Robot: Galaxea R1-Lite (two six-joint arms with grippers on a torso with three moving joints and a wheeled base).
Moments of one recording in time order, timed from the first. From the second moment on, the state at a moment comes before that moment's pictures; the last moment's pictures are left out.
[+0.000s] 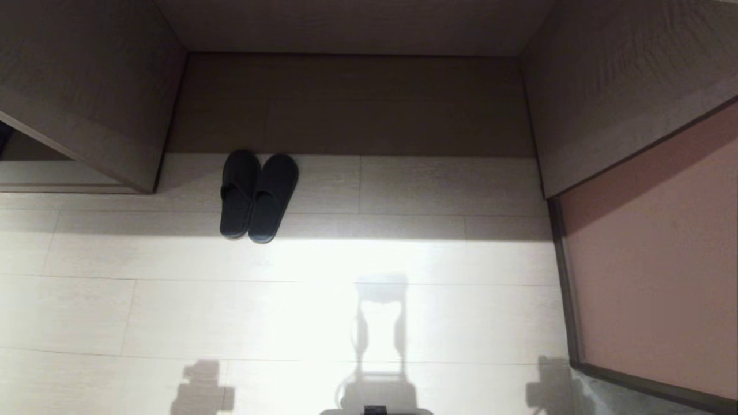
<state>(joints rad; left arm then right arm) 0.00 0.00 0.00 0.01 -0.01 0.03 0.00 0.00 0.00 0.00 0.01 0.00</state>
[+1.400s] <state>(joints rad) 0.00 0.00 0.00 0.01 -0.01 0.03 0.00 0.00 0.00 0.00 0.01 0.00</state>
